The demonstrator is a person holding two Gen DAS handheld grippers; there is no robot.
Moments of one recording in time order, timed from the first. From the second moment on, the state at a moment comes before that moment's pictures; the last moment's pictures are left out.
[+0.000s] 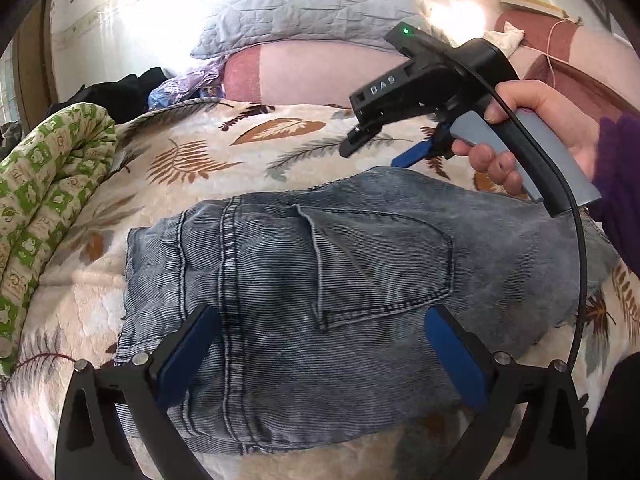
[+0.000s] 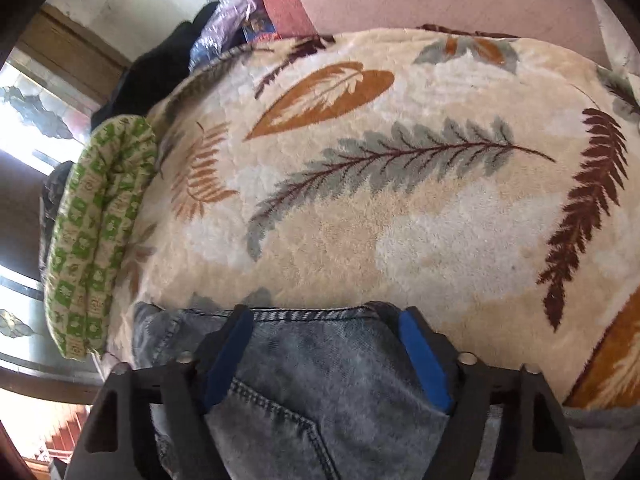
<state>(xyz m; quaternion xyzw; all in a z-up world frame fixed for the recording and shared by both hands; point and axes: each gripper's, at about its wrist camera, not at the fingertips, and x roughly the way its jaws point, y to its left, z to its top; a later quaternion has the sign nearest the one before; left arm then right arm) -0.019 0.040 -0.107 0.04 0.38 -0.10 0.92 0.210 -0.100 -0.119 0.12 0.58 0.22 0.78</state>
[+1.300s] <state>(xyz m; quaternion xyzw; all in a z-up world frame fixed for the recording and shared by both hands) -0.013 0.040 -0.122 0.08 0.42 -0.06 0.90 0.213 -0.091 -0.133 0.08 0.57 0.16 0.80</state>
